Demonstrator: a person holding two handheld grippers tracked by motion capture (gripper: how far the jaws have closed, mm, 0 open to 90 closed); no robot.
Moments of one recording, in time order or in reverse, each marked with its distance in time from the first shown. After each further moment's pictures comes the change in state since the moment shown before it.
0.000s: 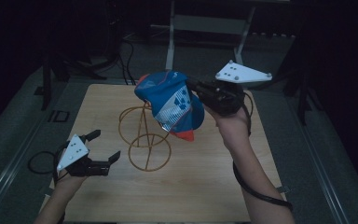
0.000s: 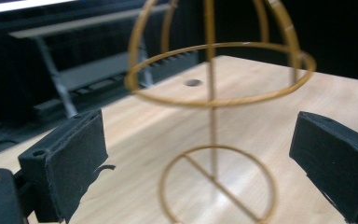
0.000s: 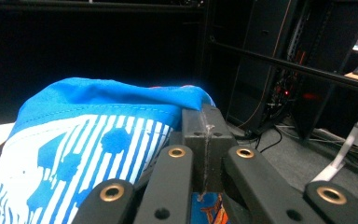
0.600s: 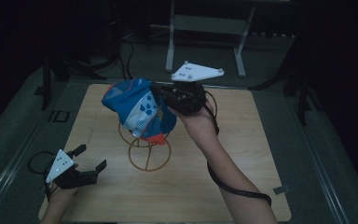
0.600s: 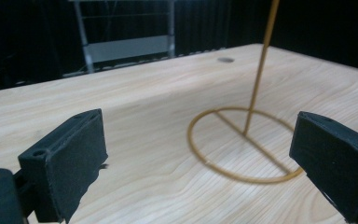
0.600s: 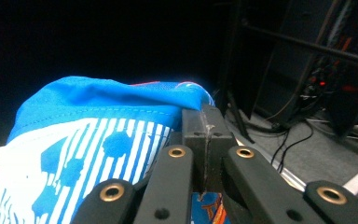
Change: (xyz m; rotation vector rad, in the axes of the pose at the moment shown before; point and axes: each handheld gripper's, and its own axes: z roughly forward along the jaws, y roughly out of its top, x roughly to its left) left arm 0.015 -0.066 -0.020 0.031 0.090 -0.145; right arm 0.041 0.003 0.067 0.080 0.102 -0.016
